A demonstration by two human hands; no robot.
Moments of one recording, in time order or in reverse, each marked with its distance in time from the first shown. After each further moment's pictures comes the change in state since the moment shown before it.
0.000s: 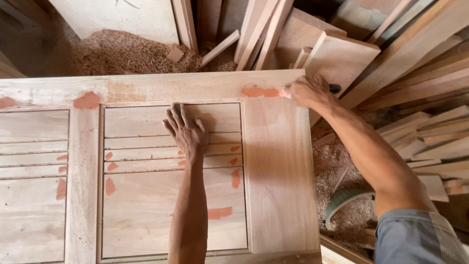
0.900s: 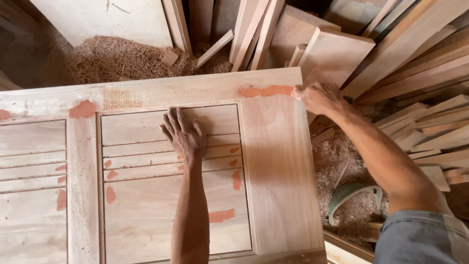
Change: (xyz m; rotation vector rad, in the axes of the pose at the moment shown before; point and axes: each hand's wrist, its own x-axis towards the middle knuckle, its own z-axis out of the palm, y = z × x) left_hand 0.003 0.002 -0.008 -0.056 0.032 0.021; right_hand -0.034 0.036 0.023 -0.042 -0.020 0.062
